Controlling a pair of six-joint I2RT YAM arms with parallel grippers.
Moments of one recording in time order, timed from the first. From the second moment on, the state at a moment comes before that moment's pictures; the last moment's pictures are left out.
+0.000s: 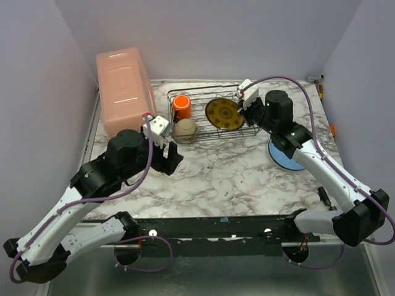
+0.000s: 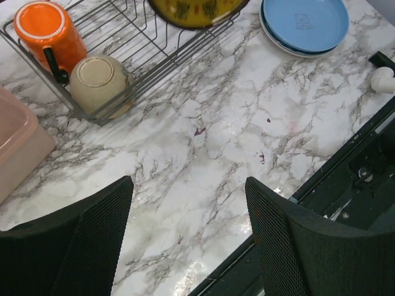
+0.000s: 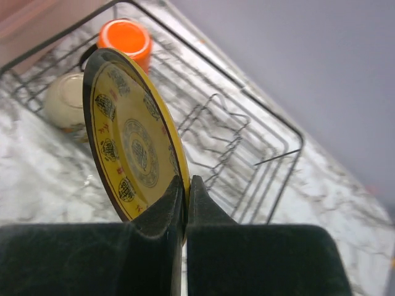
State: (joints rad) left arm -0.81 0.90 1.23 -0.76 -0.05 -0.16; right arm 0.52 1.27 1.17 -0.21 -0.10 -0.35
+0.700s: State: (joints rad) left arm -0.81 0.52 0.85 -0.72 -0.35 -0.14; right arm 0.48 1.70 1.47 -0.03 0.14 -1.05
